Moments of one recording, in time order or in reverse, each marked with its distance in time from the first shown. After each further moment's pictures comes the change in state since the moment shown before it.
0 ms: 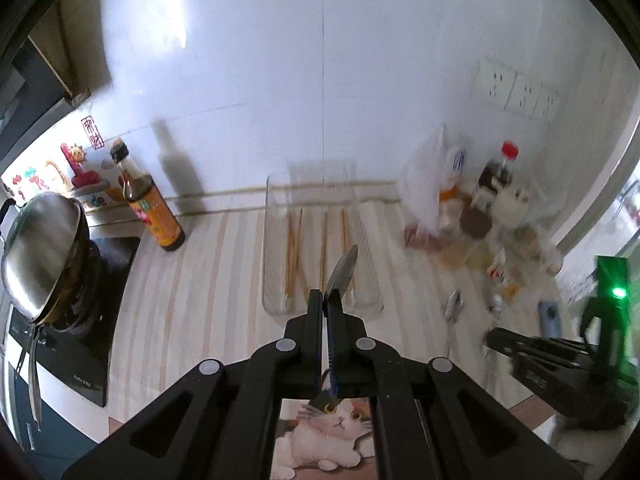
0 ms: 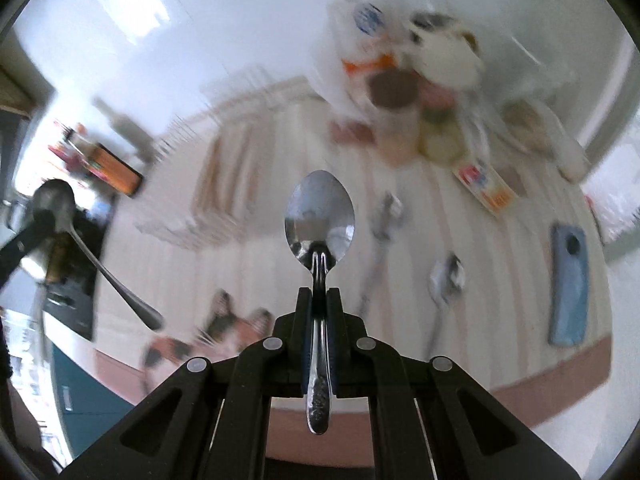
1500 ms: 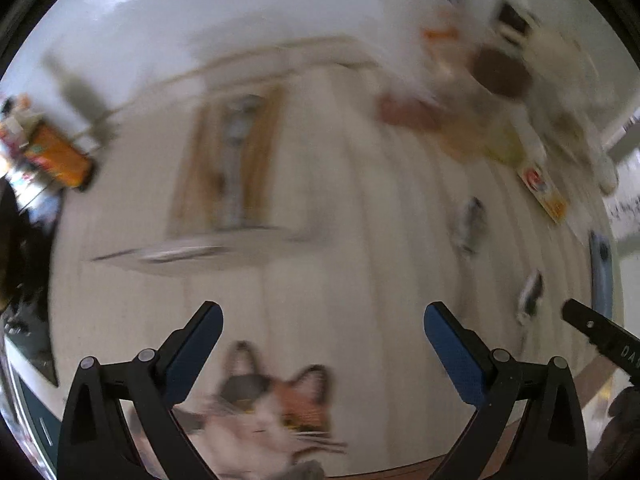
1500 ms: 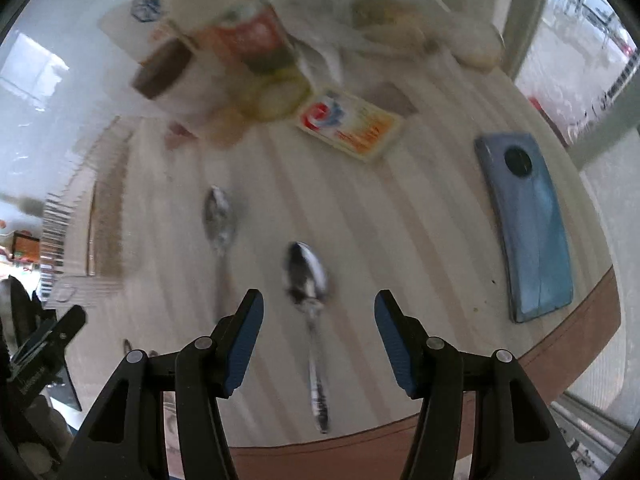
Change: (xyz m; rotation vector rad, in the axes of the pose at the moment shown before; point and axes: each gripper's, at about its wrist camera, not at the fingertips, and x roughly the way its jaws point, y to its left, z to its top) left arm 0.191 -0.122 -0.065 0.112 0.357 0.023; right arm 0.063 -0.170 -0.041 0.355 0.096 -0.151
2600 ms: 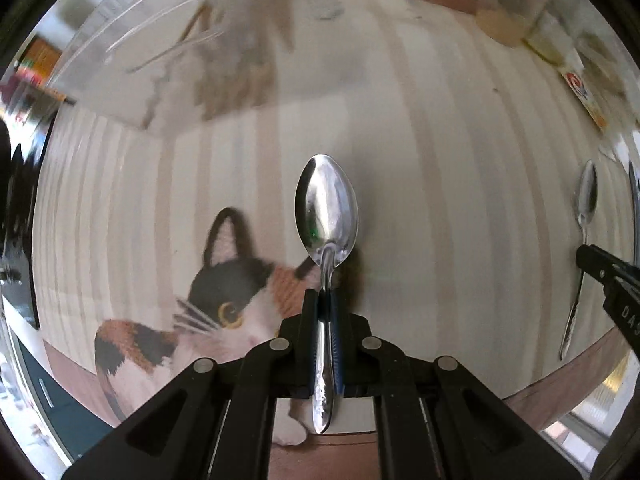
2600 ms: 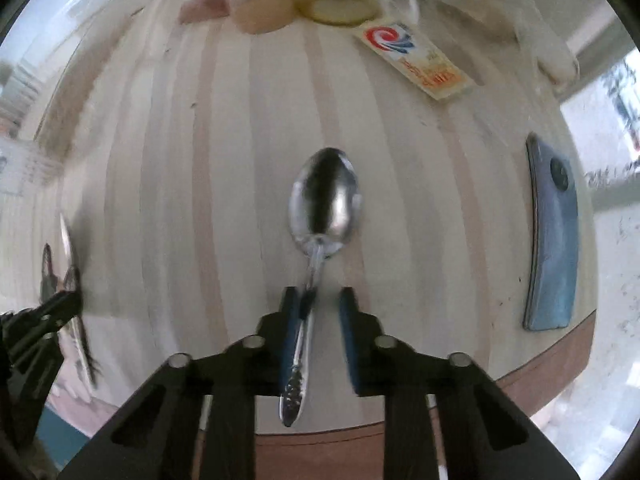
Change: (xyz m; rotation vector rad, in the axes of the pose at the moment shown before) left arm 0.035 0.010 -0.067 -0.074 0.197 0.040; right arm 0.064 0.066 -0.047 -0.343 0.095 -0.229
